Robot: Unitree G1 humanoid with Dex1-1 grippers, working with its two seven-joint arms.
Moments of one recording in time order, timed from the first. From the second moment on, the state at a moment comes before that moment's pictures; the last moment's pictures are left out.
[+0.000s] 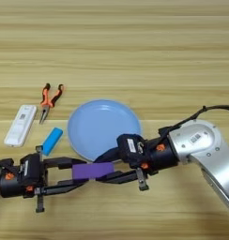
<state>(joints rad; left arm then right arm) 0.12 0.49 -0.36 -0.34 -0.32 -0.09 -1.01 -0.17 -0.82 0.29 -0.52 0.37 0.36 1.25</state>
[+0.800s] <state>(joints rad) 0.13 0.48 -0.35 -0.34 -0.33 -0.10 -1.00 -0.14 -0.80 0.23 -0.55 0.48 0.38 1.20</state>
